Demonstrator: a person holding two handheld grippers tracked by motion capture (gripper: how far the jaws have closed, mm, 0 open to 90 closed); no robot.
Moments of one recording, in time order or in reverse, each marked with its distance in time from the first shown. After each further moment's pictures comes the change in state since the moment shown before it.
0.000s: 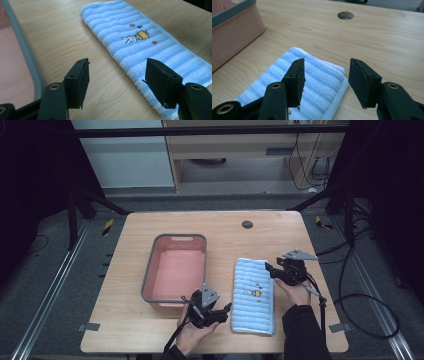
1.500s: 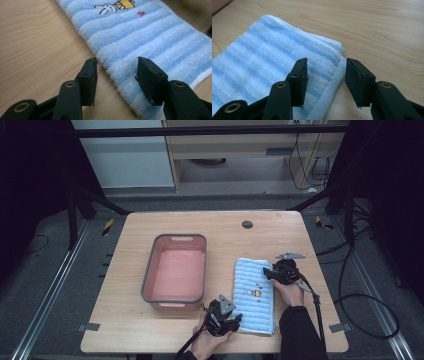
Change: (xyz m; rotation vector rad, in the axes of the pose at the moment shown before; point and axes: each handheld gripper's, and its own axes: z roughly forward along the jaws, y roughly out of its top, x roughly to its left) left arm -0.031 -0.022 0.043 0.113 -0.056 -0.010; right arm -0.017 -0.027 0.051 0.158 -0.015 0.030
